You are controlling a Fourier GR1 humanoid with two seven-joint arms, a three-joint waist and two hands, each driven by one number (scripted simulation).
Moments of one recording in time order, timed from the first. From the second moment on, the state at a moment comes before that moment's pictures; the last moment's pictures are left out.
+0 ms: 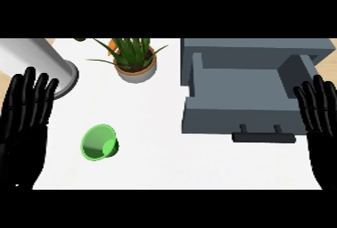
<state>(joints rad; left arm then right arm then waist) -0.02 0.09 -0.03 -2.10 0.00 0.01 0.00 0.04 -0.11 0.01 -2.10 -0.01 0.02 0.03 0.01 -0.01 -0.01</state>
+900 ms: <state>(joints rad) 0.03 0.27 0.00 -1.96 0.63 -0.54 0.04 -0.04 -0.07 0.05 -2.07 -0.08 0.04 0.10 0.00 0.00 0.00</state>
